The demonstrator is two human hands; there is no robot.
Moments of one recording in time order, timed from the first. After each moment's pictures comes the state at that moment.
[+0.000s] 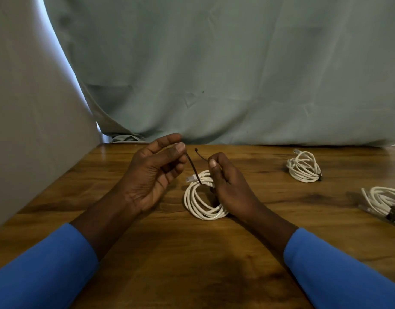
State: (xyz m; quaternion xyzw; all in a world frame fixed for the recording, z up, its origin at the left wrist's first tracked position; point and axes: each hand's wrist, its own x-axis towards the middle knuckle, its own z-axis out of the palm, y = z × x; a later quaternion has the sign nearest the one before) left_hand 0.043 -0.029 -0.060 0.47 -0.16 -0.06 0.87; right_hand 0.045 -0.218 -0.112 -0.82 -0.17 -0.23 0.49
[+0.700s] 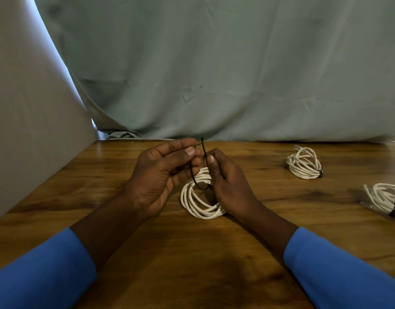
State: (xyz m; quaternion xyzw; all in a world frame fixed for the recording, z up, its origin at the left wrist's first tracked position) left_hand 0.042 -0.049 -0.067 0.50 -0.16 -0.05 0.85; right_hand 0.055 -0.217 -0.117 -0.82 -0.18 -0.30 0.46
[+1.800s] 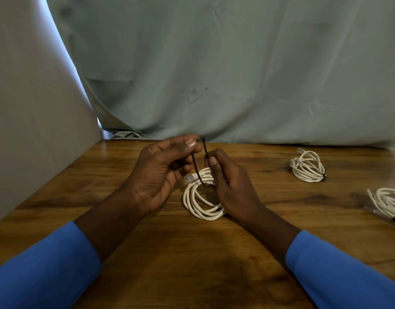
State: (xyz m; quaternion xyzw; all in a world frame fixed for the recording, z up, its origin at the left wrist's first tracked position) left_hand 0.043 -0.042 -0.060 0.50 -0.17 -0.04 0.85; right_hand 0.045 -0.215 -0.111 -0.82 -0.23 -0.32 0.41
